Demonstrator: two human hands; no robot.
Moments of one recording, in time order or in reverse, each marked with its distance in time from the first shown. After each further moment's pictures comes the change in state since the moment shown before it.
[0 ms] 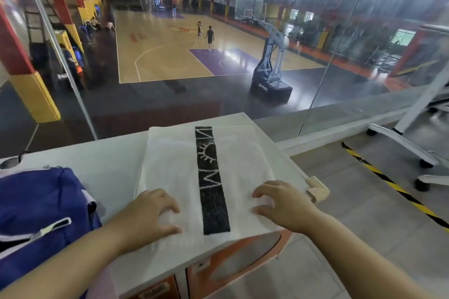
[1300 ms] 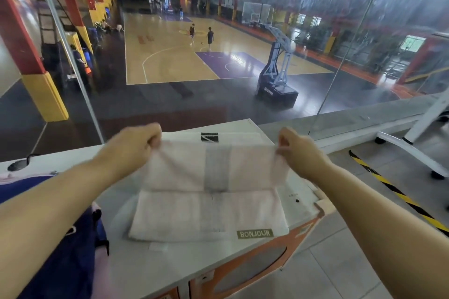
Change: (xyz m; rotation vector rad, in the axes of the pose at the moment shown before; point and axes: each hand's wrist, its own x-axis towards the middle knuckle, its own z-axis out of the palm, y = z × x) left_hand 0.037 0.002 -0.110 0.081 0.491 -0.022; right_hand 0.066 0.017 -0.075 0.079 0.329 0.193
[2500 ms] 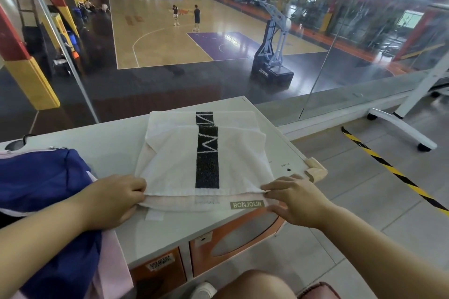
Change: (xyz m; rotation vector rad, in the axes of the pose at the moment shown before) left_hand -0.098 -0.063 0.054 0.460 -0.364 0.563; right_hand -0.118 0.046 0.062 -0.316 -0.126 -0.588
